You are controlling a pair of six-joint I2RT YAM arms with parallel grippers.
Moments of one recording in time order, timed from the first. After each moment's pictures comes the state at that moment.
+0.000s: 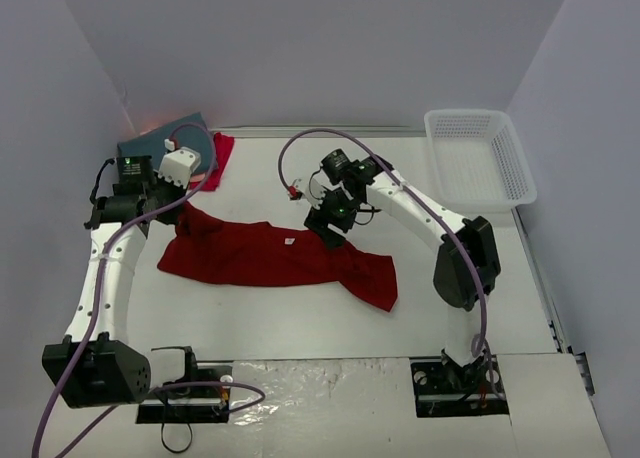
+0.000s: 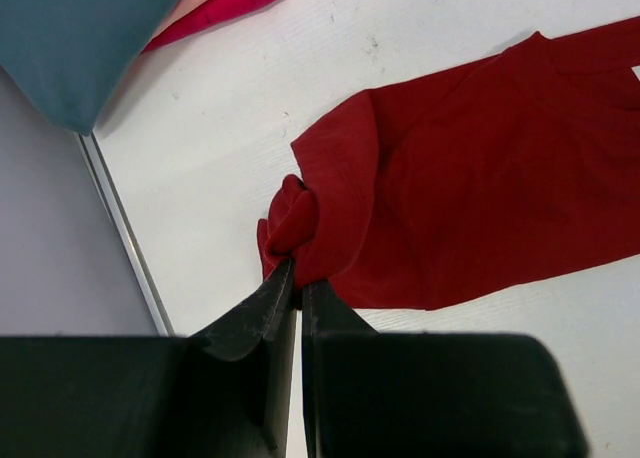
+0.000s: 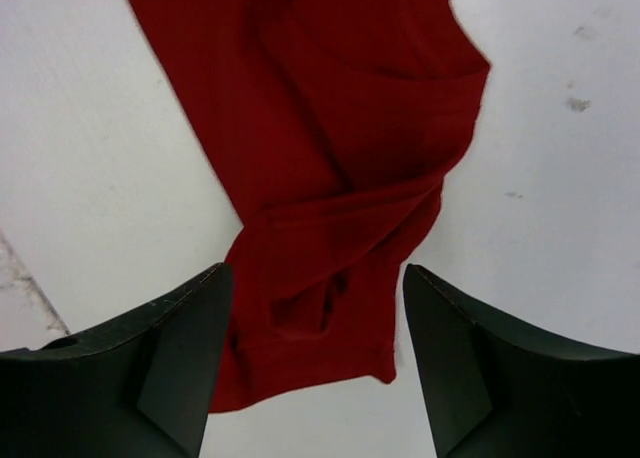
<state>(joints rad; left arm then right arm) 0.07 1.23 1.26 -0.81 0.18 0.45 0.64 1.88 1.66 -1.02 -0.33 -0.54</state>
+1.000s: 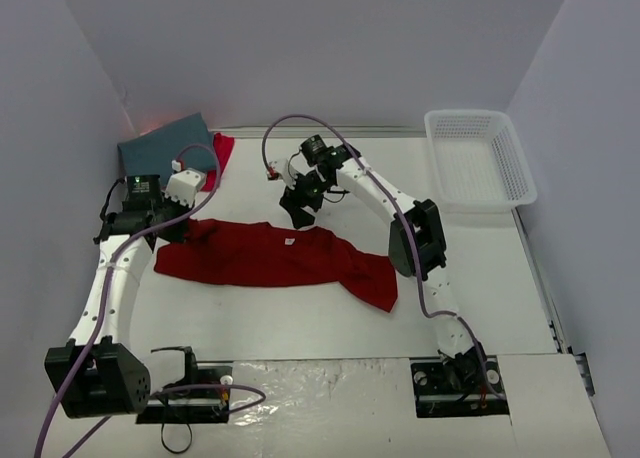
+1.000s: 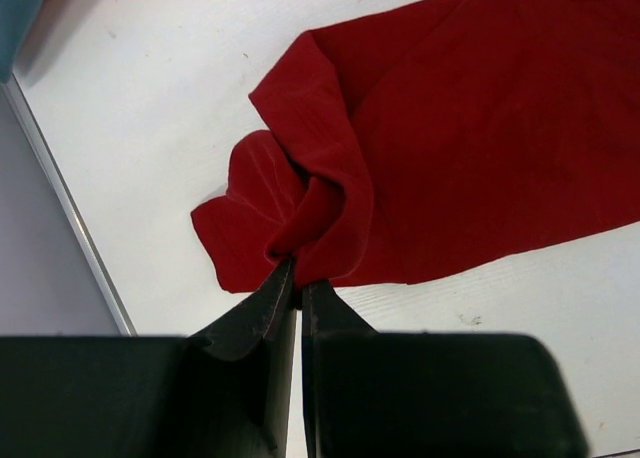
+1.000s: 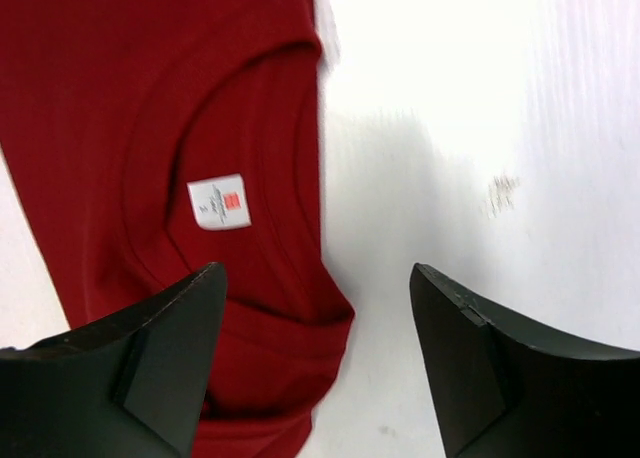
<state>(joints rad) 0.07 1.17 1.09 -0.76 0.18 0.43 0.62 2.38 2.19 -0.95 -0.50 -0.63</state>
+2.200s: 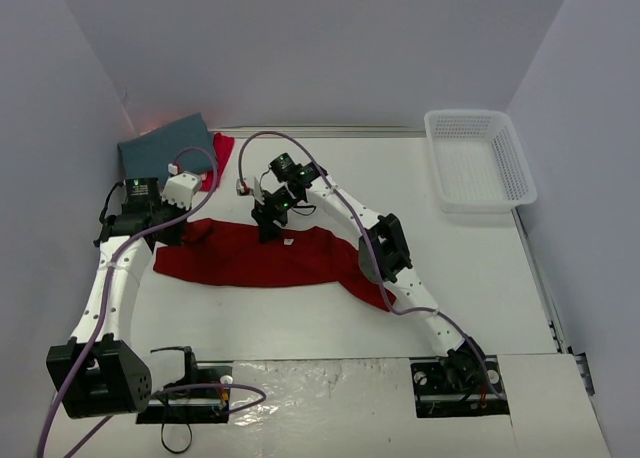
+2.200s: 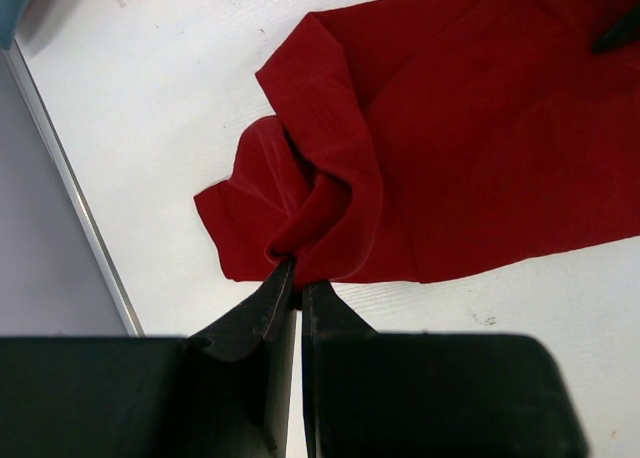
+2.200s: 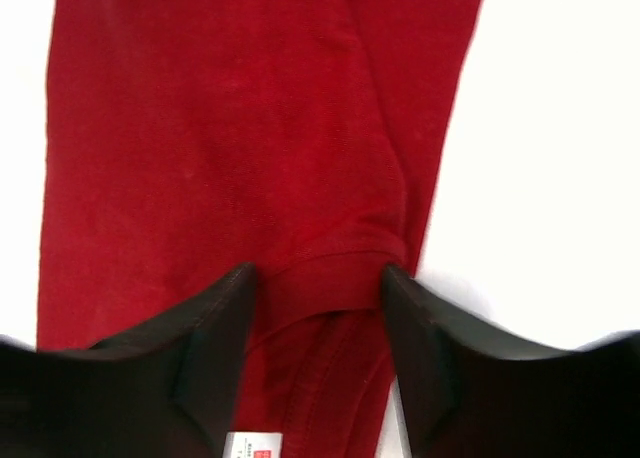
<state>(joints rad) 0.10 1.18 1.05 -0.74 0.15 0.42 0.72 2.75 2.60 -0.93 -0.81 -0.62</state>
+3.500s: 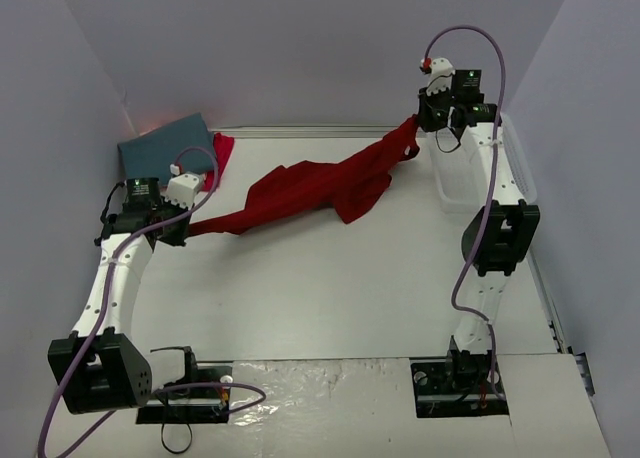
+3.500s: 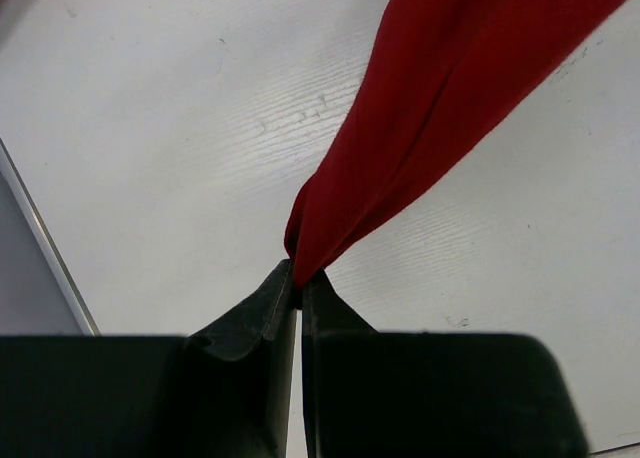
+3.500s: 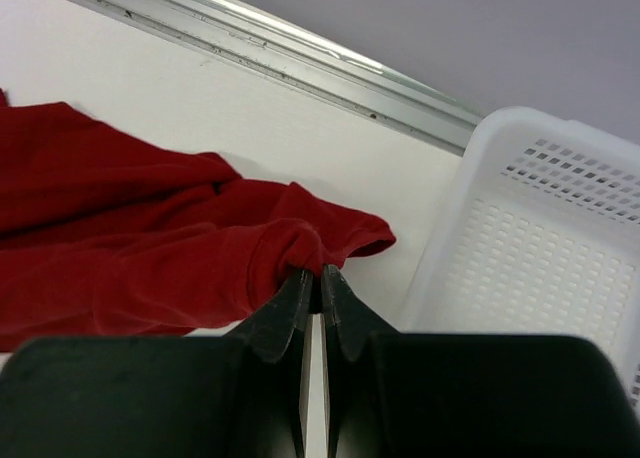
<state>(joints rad) 0.11 1.20 1.04 -0.74 0.22 0.42 0.01 2.12 2.17 -0.62 -0.31 -0.24</state>
